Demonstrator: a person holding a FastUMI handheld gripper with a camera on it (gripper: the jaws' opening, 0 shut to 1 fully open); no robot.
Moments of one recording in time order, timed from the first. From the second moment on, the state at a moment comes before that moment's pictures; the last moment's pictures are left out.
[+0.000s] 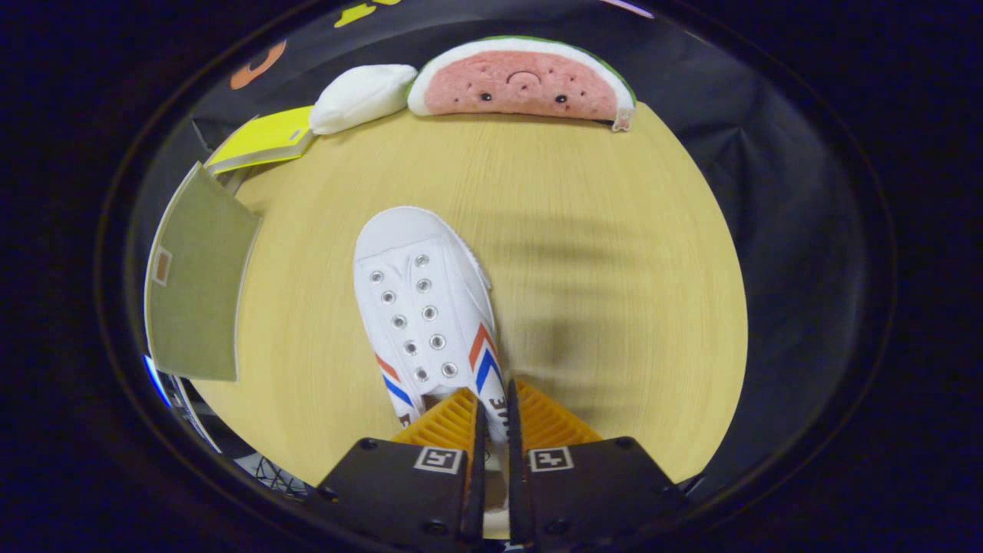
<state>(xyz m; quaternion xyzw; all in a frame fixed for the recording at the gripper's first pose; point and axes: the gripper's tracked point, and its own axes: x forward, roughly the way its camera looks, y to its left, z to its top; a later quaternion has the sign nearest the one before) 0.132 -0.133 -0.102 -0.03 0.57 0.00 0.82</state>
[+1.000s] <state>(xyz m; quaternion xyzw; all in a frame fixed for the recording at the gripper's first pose) 0.049 0.013 0.031 0.09 0.41 0.02 0.91</state>
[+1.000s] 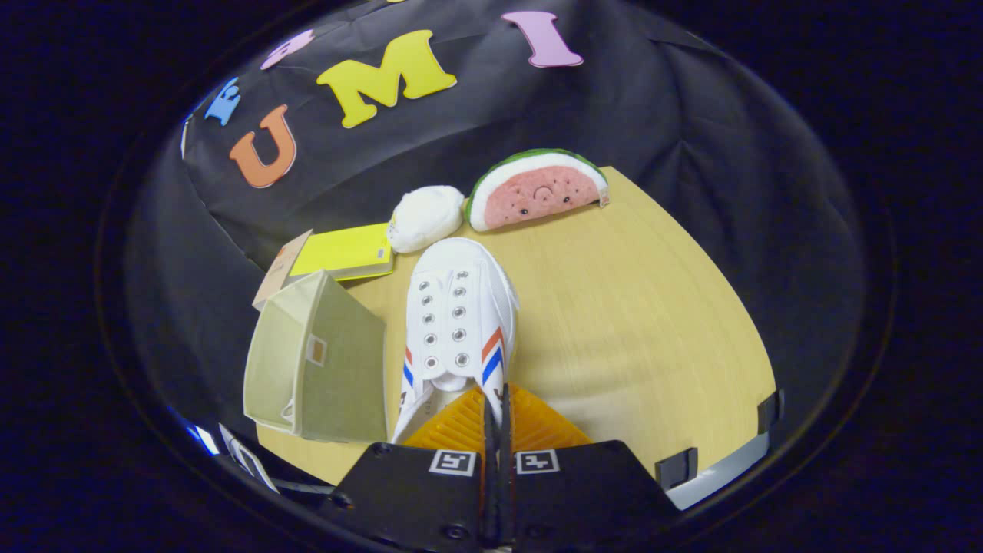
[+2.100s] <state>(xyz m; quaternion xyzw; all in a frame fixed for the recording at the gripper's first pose) 0.093 0.268 0.004 0.06 0.40 0.05 0.91</state>
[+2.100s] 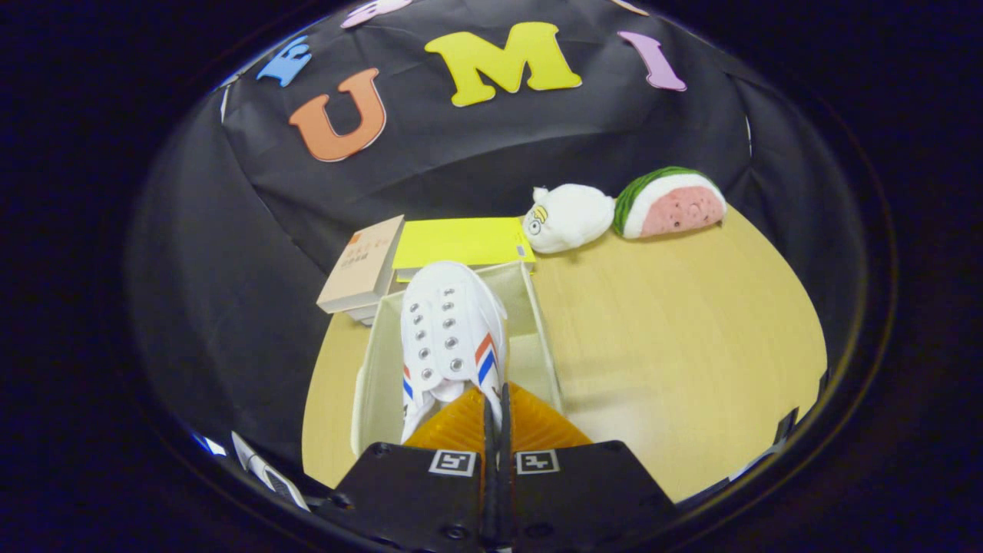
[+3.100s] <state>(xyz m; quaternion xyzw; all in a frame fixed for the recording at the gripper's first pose) 0.072 0.259 0.008 0.04 0.29 0.02 0.96</state>
